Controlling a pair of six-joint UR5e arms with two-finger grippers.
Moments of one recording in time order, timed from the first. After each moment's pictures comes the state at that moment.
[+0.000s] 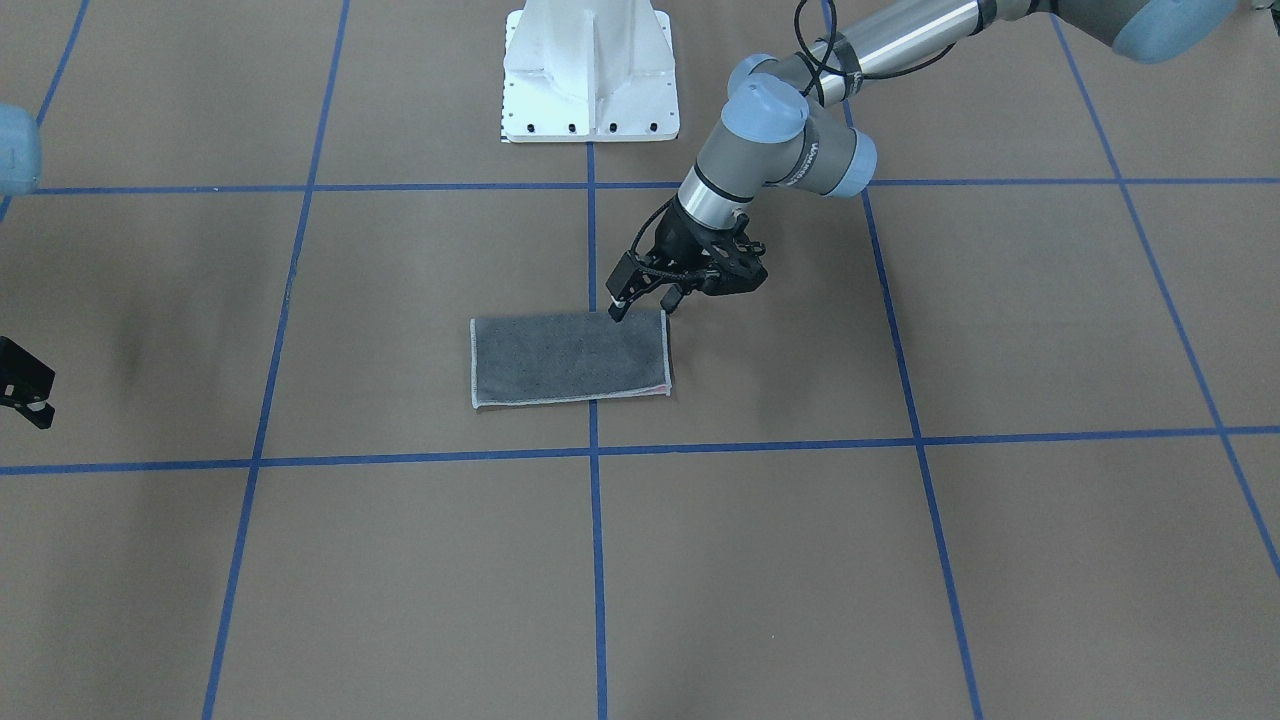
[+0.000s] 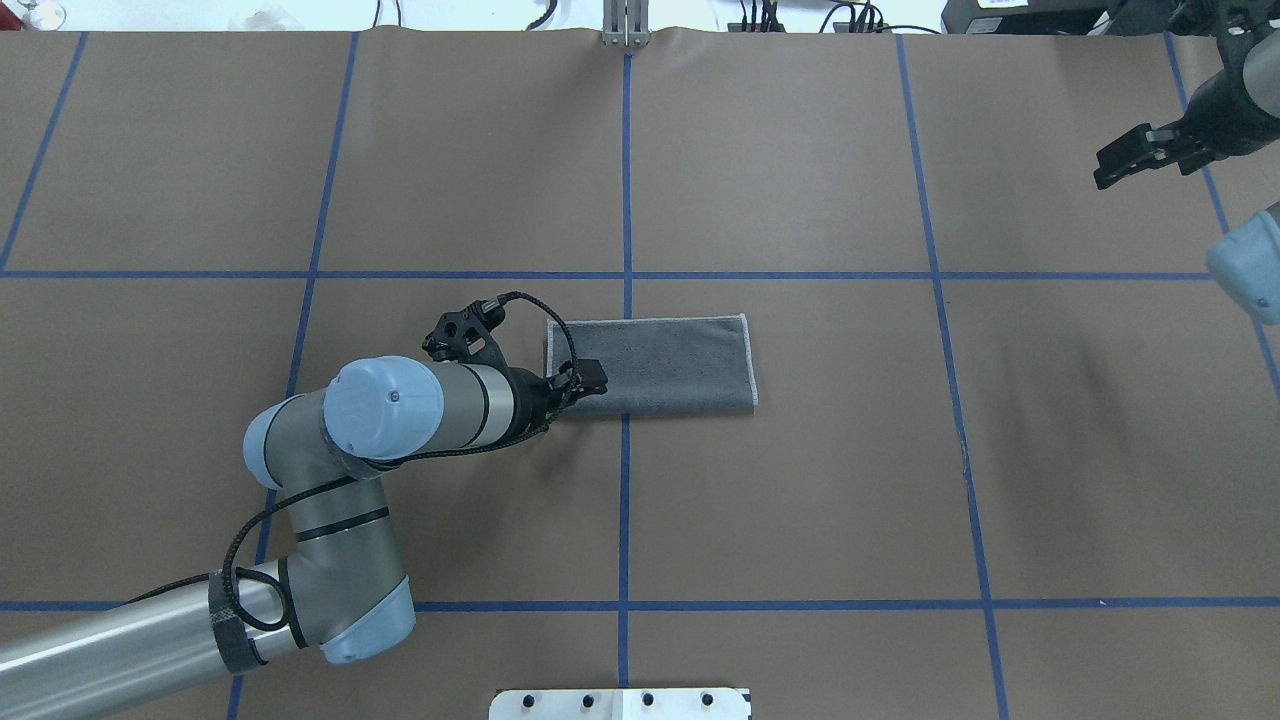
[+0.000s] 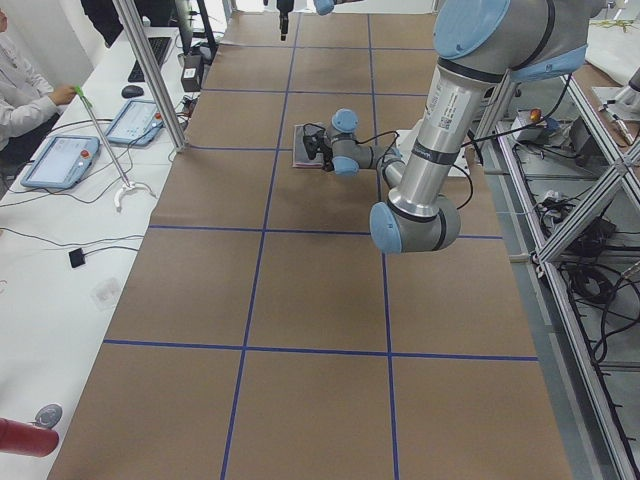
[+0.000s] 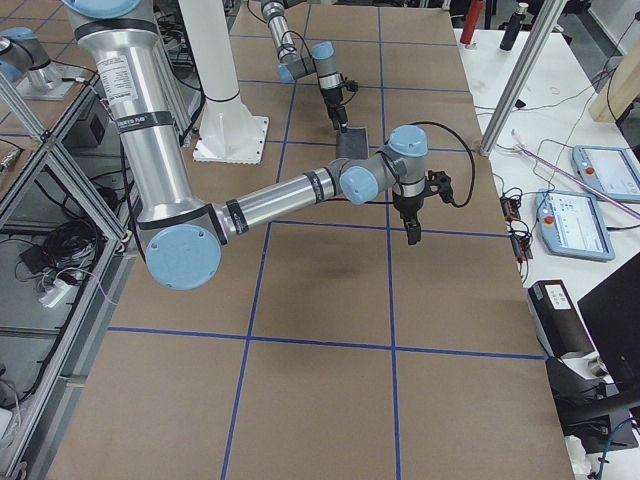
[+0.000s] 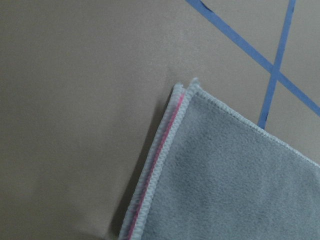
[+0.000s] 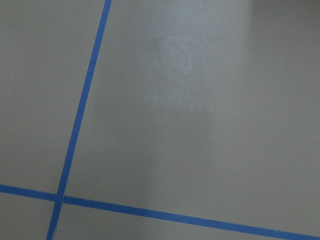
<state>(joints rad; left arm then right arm) -0.41 -2.11 -1.51 -2.34 -1.66 -1.81 1.20 -1.32 1.69 -1.41 2.15 0.45</state>
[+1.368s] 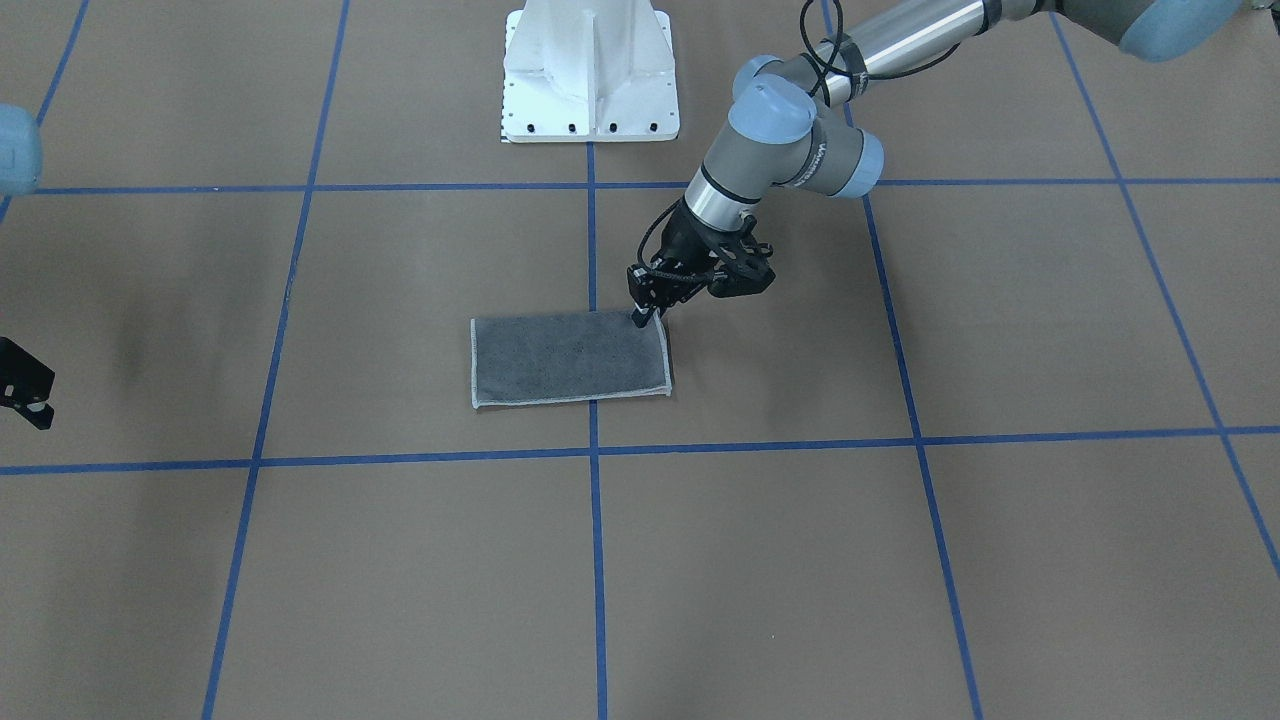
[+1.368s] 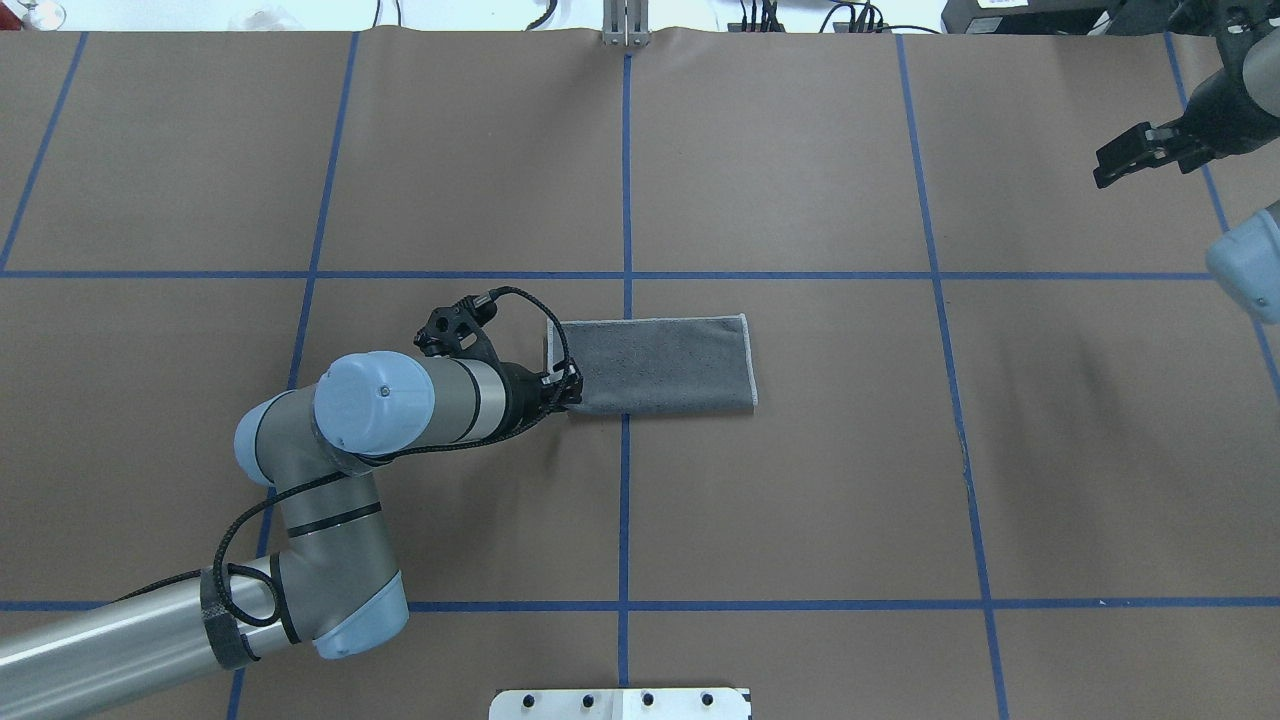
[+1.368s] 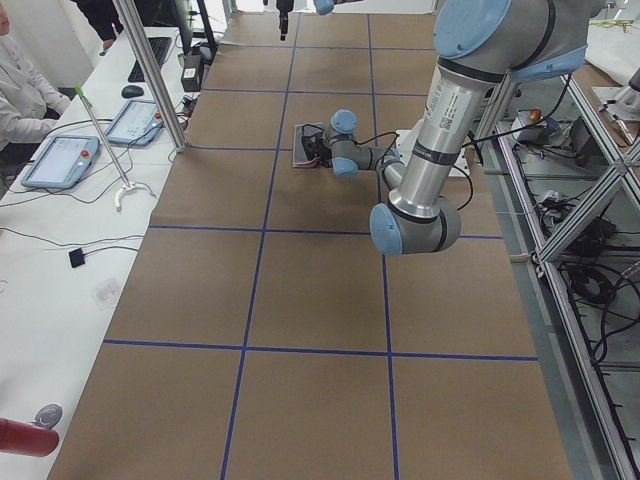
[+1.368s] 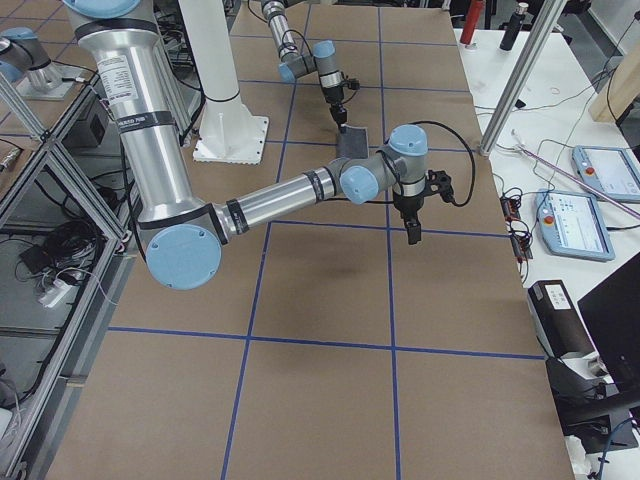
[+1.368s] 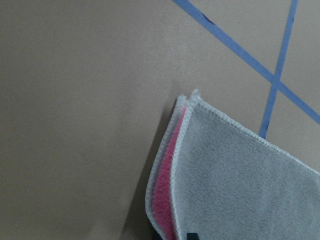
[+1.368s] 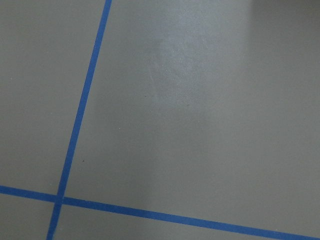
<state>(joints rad) -0.42 -2.10 -1.52 -2.34 -1.66 -1.80 1.20 -1.32 1.69 -1.41 2.14 0.45</state>
